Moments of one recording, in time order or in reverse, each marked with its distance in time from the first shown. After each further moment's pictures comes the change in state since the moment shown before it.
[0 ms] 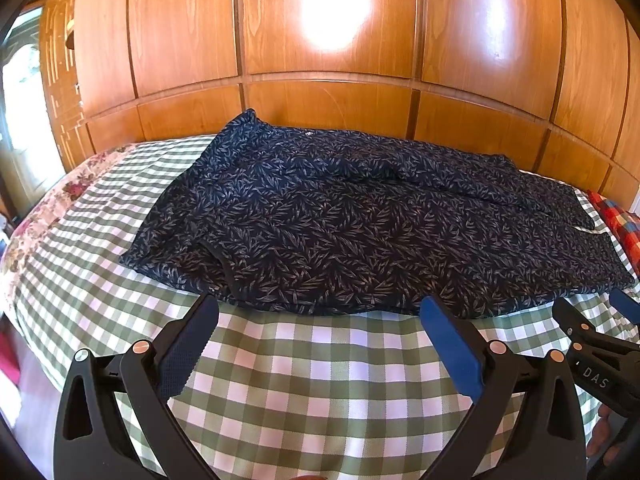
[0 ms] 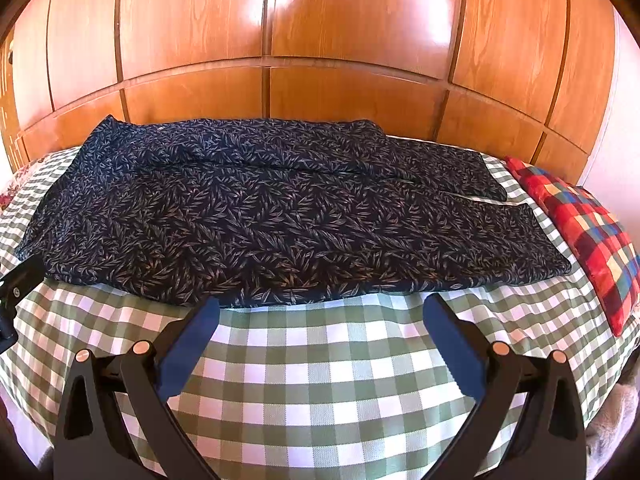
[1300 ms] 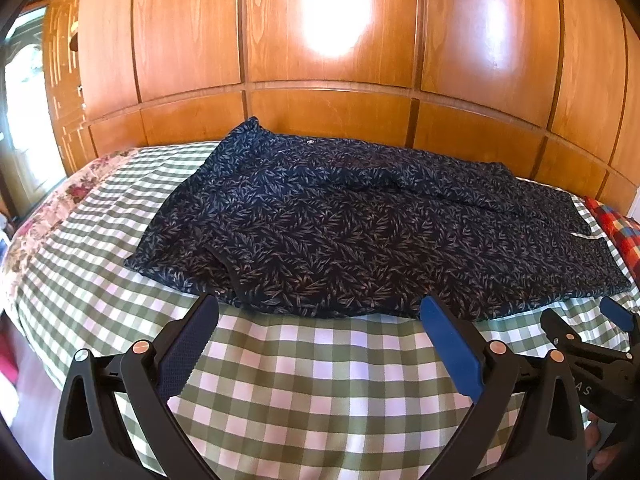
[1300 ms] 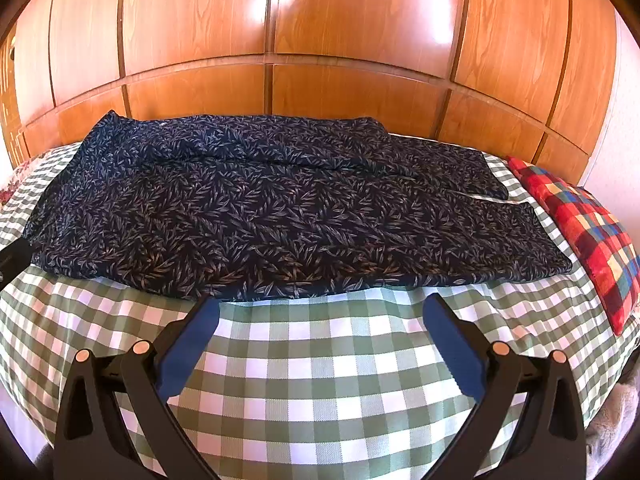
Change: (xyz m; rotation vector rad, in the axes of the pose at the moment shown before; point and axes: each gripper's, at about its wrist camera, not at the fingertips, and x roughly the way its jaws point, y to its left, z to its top) left arm -0.008 0.002 -0.001 -0.003 -0.024 -0.003; right arm 0.000 0.004 -0.005 -0.006 0.006 -0.004
